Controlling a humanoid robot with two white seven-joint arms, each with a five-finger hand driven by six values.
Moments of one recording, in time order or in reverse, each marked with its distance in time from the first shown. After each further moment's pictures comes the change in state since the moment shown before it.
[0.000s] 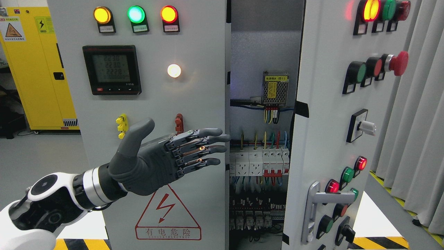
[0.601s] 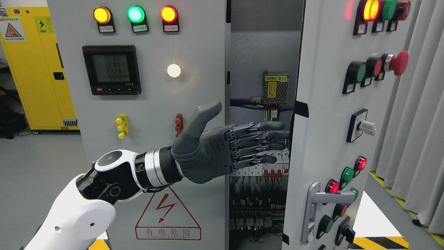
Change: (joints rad) left arm -0.157 -0.228 -0.094 0.163 0.005 0.121 -0.012; right arm 0.001 -0.004 0.000 0.000 0.000 0.000 0.000
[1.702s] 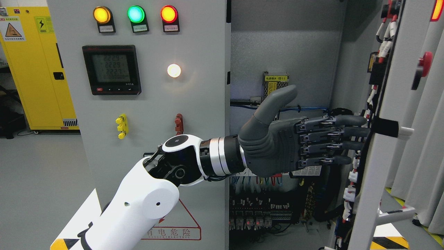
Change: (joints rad) left arm -0.108 -0.254 -0.070 0.173 -0.013 0.015 -0.046; right arm 0.001 -0.005 0.000 0.000 0.000 0.000 0.000
